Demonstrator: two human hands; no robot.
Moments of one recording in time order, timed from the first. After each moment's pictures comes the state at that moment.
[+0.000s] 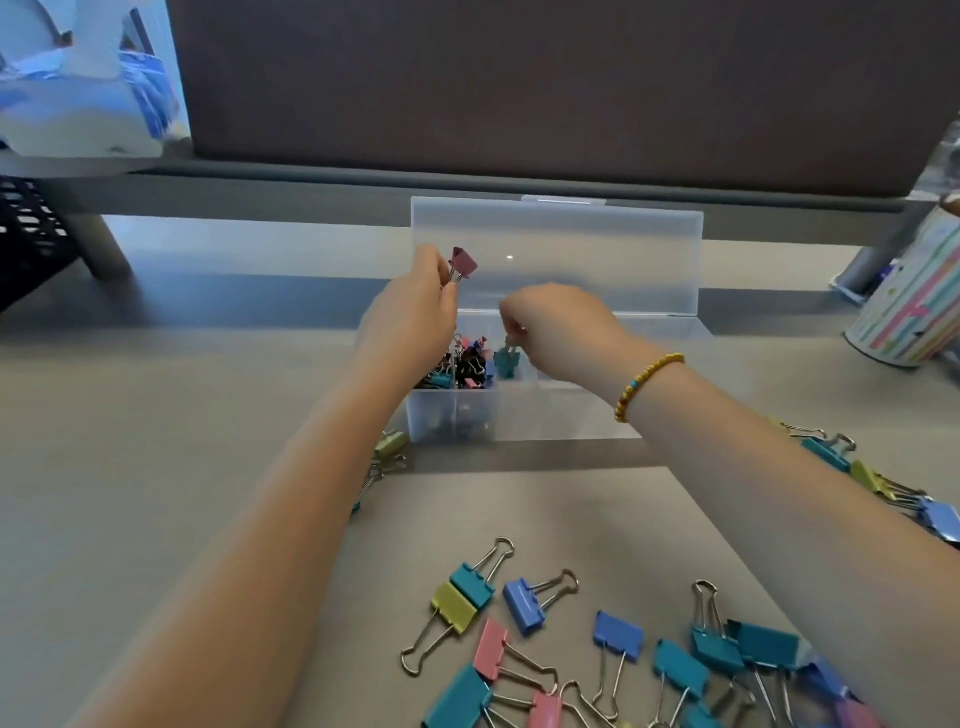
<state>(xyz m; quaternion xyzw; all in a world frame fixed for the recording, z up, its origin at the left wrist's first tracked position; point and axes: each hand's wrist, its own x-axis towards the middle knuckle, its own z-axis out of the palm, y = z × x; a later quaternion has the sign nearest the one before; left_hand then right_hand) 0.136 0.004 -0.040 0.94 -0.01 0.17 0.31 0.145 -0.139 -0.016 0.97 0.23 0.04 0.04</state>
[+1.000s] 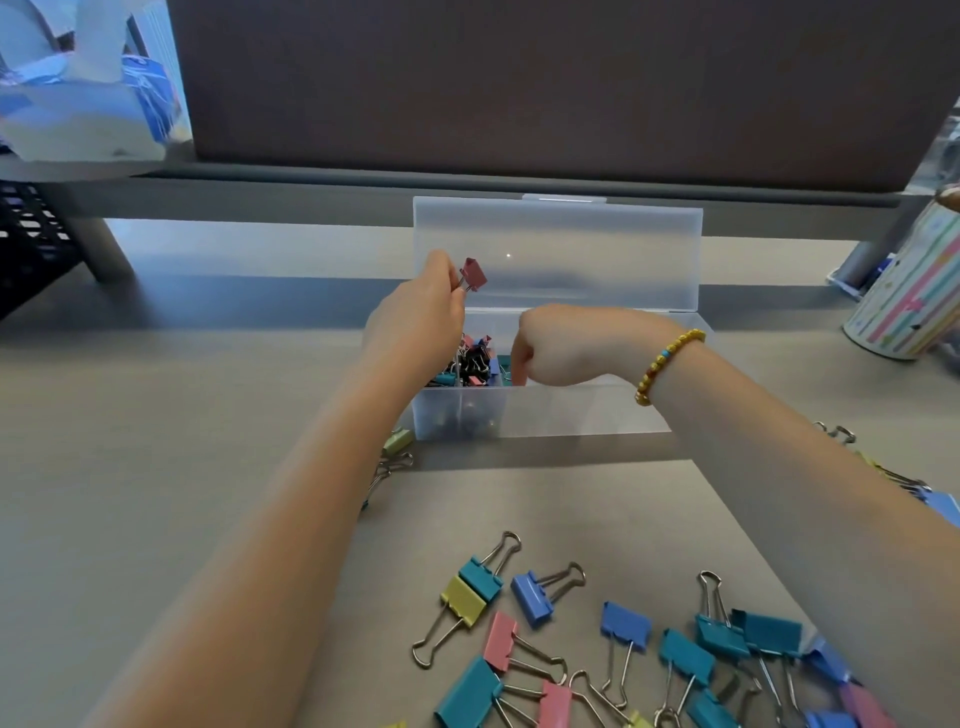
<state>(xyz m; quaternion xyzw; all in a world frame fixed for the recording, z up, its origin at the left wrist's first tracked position) 0.134 0.002 -0.039 0.96 -0.02 0.14 0.25 0.132 -0.136 -0.001 0.96 0.21 -0.17 0.04</state>
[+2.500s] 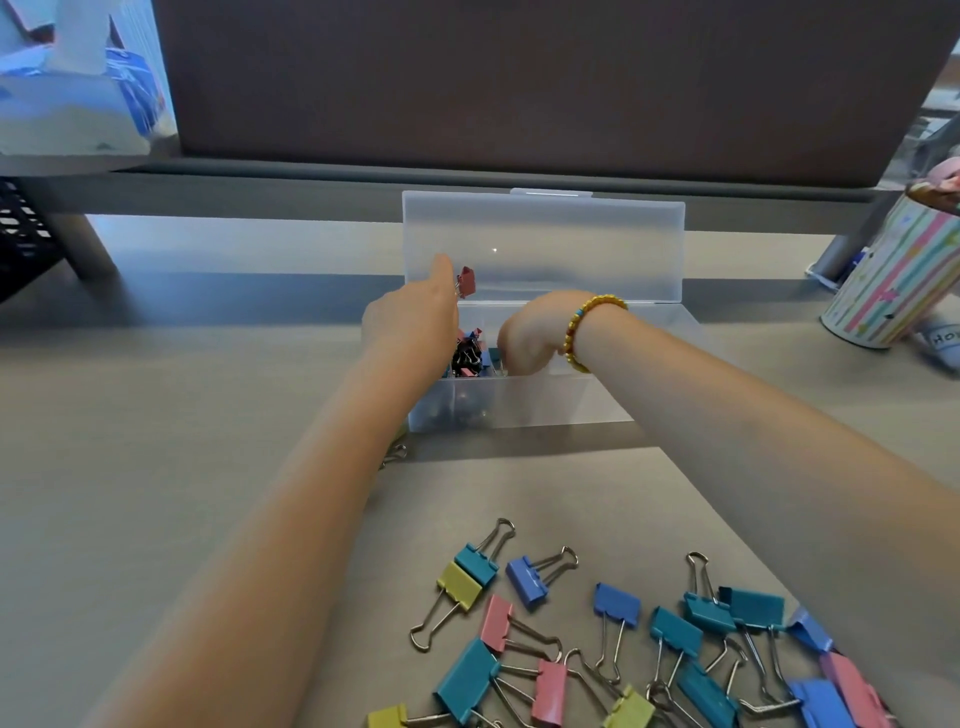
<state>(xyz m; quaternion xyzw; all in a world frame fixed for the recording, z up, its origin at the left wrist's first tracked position) 0.131 -0.002 -0.044 0.98 -0.01 0.14 0.10 0.142 -0.117 -0.003 0.94 0.19 -0.21 0.21</state>
